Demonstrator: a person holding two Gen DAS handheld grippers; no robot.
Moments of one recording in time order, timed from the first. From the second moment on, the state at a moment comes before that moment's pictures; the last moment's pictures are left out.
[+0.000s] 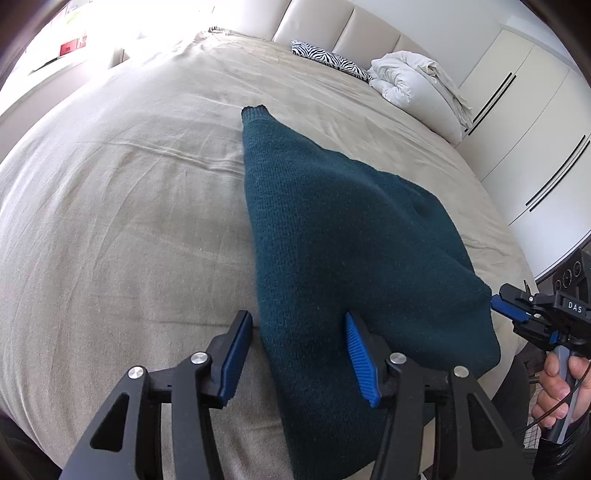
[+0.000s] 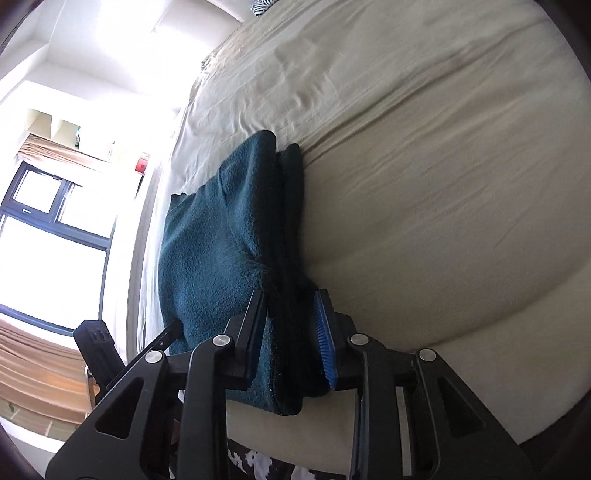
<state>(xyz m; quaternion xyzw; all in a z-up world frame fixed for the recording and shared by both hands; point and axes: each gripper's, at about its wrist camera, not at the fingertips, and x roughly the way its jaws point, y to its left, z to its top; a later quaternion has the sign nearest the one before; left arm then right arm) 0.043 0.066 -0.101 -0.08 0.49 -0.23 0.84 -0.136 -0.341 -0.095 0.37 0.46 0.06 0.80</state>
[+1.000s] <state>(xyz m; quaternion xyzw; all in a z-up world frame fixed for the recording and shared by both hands) 0.041 0.078 -0.064 -0.06 0.43 -0.14 0.89 -0.124 -0.289 -0.092 0.40 0.44 0.21 0.77</state>
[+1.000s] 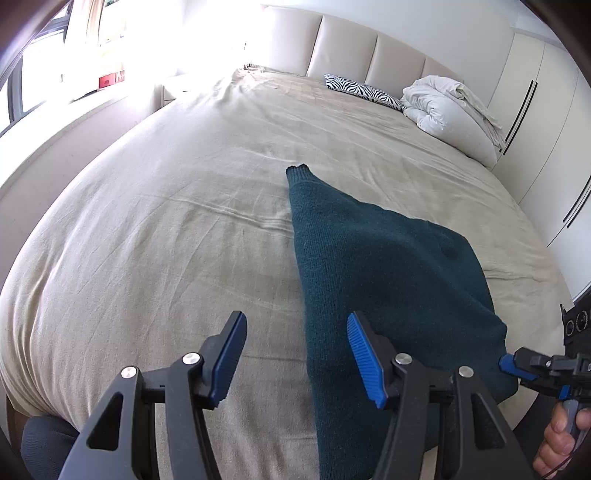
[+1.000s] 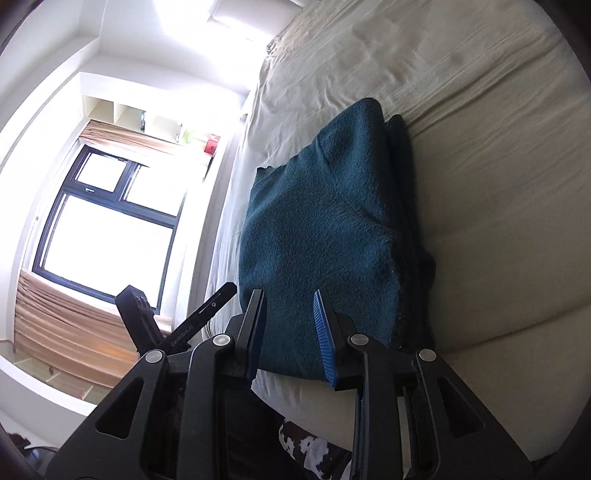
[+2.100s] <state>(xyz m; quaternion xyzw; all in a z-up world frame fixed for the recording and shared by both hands) 0.024 0.036 -0.096 -0.01 0.43 -0.20 0.88 -0.067 -0.323 -0.138 0.46 0.41 0.16 0.77</state>
